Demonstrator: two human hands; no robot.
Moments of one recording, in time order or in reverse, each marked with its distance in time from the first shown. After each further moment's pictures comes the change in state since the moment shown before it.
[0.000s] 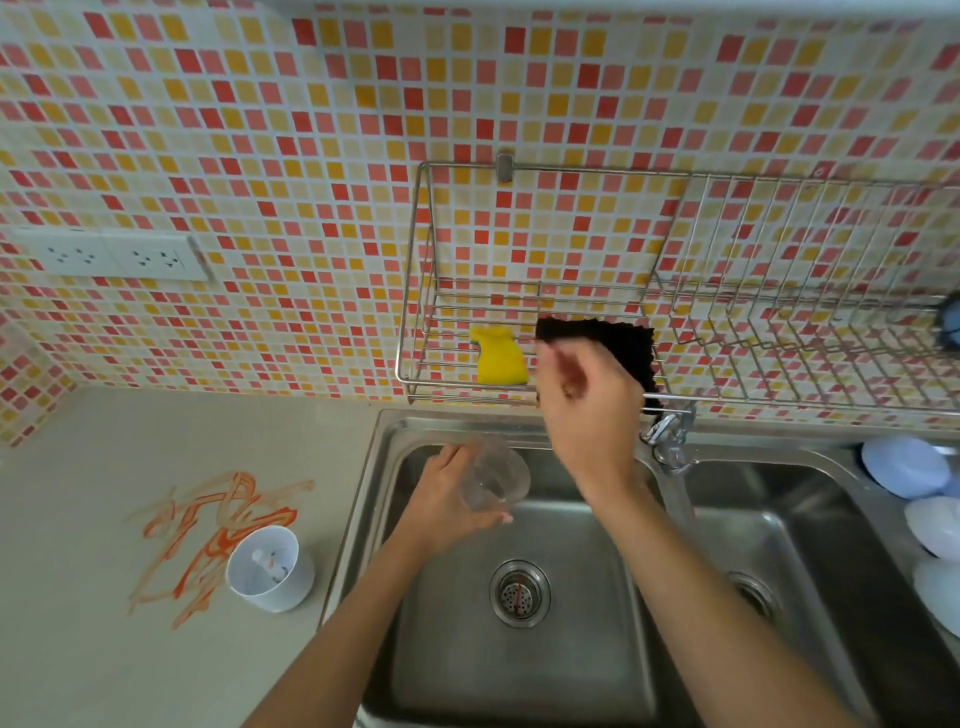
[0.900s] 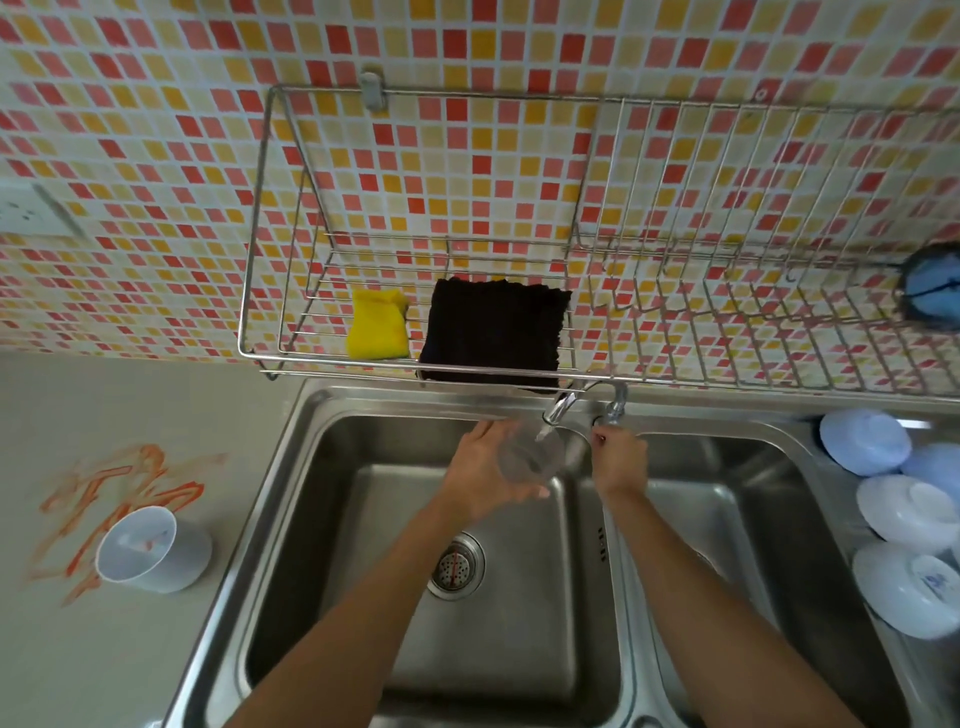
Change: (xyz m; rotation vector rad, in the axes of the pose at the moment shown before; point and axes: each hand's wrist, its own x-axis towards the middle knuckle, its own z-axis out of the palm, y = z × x) left_hand 0.066 0.084 0.134 -0.083 -0.125 -0.147; right_hand -0.061 0.280 -0.043 -0.485 -0.459 0.649
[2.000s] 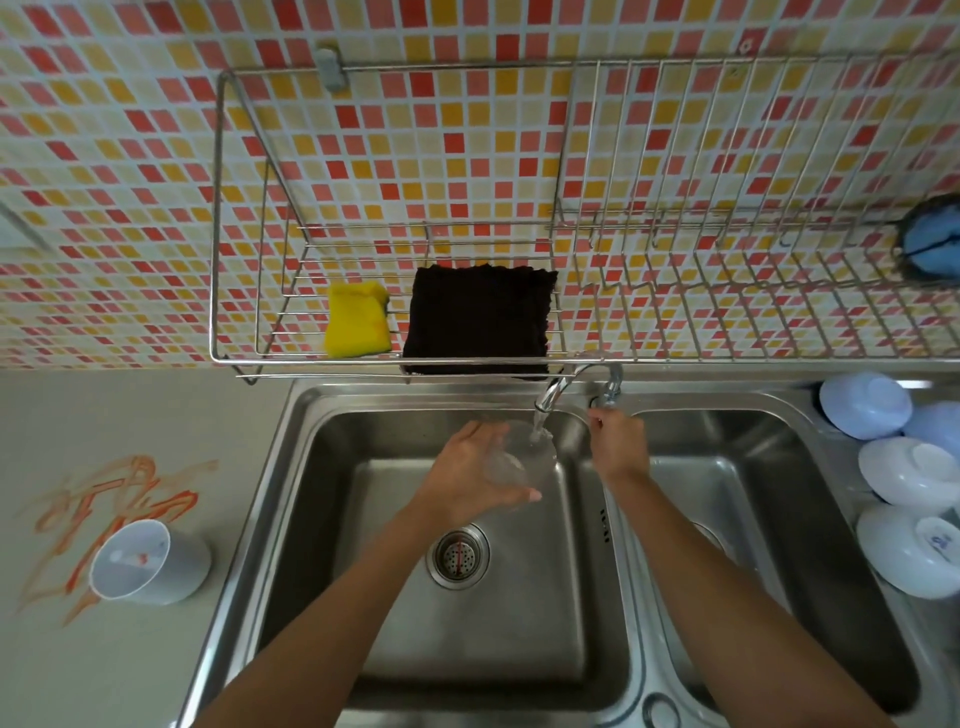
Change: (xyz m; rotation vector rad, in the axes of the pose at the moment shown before) left_hand -0.013 0.001 -0.013 0.086 -0.107 0.008; right_hand 0.002 0.007 -0.004 -0.024 -0.037 -0.073
